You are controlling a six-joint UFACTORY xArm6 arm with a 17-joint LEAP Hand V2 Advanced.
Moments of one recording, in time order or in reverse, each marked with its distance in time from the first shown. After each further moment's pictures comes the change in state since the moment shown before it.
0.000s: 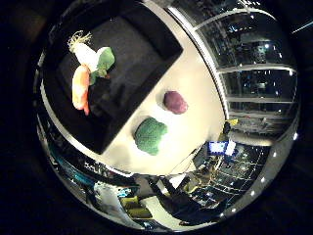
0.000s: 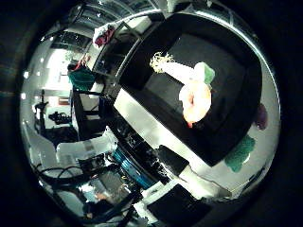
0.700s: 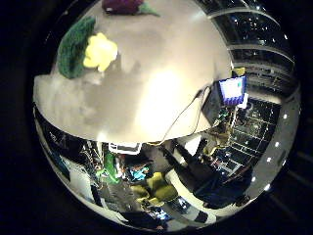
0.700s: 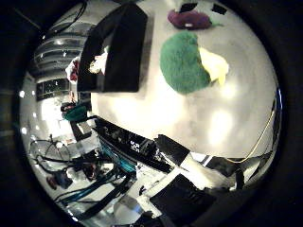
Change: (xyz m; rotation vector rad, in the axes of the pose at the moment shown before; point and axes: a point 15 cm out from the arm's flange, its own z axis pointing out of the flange) arm 0.173 0.259 0.131 -0.213 -0.054 0.457
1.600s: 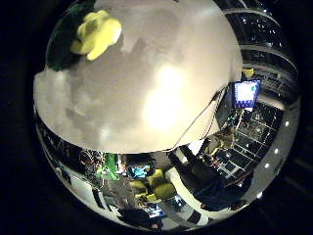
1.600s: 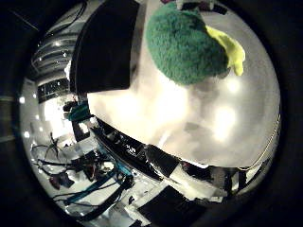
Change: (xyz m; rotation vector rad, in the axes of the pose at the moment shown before) arm -0.012 -0.039 0.018 -0.025 -0.015 -0.047
